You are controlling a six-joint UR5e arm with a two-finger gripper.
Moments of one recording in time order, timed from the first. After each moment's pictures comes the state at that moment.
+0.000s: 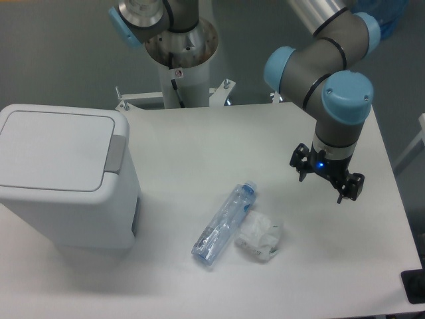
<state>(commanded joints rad) 2.69 -1.99 -1.50 -1.08 1.58 1.37</state>
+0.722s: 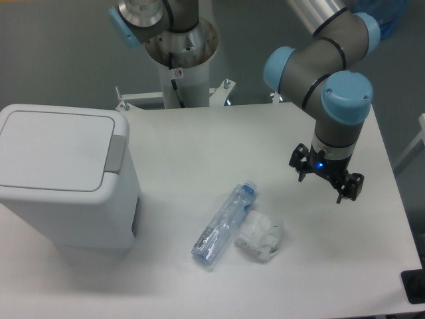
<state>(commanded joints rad) 2.69 -1.99 -1.51 -1.08 1.57 1.33</state>
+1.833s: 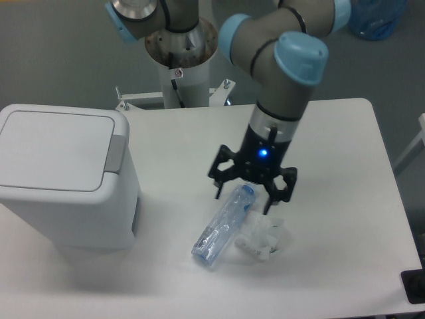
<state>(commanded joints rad) 2.55 -1.78 -1.51 -1.08 0.92 0.67</state>
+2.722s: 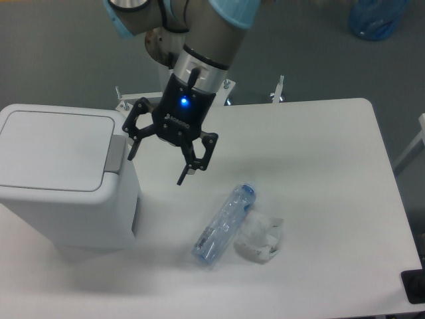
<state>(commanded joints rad) 2.43 -1.64 -1.70 -0.99 0.92 0.65</state>
